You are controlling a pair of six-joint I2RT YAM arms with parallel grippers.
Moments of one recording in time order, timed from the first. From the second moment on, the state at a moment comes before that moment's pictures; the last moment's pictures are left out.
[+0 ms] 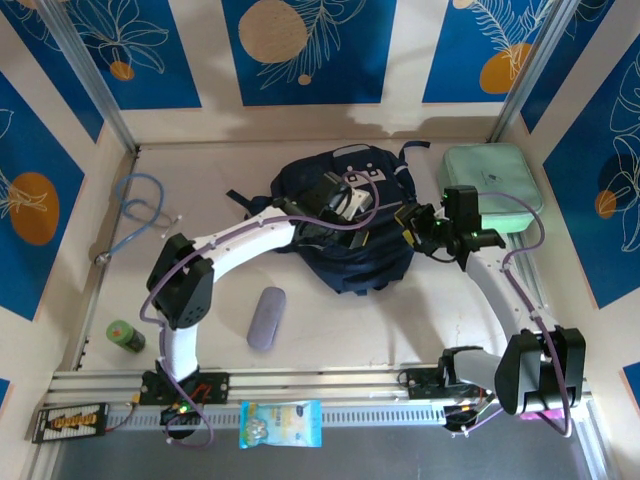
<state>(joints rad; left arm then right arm) -0.83 1.92 1.58 -0.50 0.34 -0.34 0.10 1.19 0.86 -0.45 -0.42 1.10</state>
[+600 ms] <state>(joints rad) -0.83 1.92 1.58 -0.51 0.34 -0.34 0.16 1.32 0.87 -0.33 -0.47 1.16</state>
